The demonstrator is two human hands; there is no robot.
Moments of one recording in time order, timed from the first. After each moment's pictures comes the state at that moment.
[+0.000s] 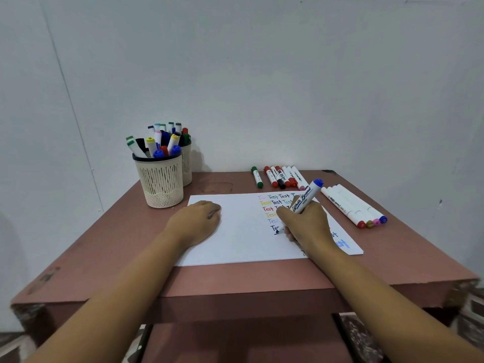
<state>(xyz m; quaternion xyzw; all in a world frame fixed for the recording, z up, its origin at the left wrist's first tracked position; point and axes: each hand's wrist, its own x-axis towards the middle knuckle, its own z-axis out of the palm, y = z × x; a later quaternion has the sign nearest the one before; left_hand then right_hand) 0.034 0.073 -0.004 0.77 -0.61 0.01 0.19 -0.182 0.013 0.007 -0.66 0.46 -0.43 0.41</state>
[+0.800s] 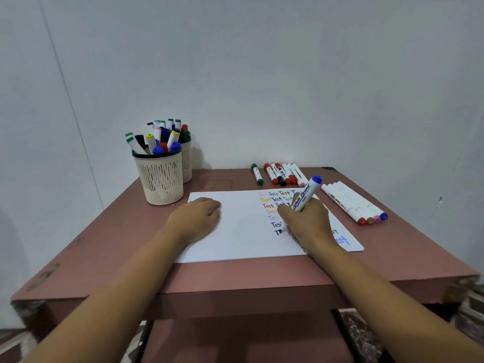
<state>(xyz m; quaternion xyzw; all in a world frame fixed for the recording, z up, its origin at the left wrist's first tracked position) 0.035 0.073 -0.004 0.77 -0.61 0.00 0.19 -0.182 0.014 0.006 -0.67 0.47 -0.45 0.36</state>
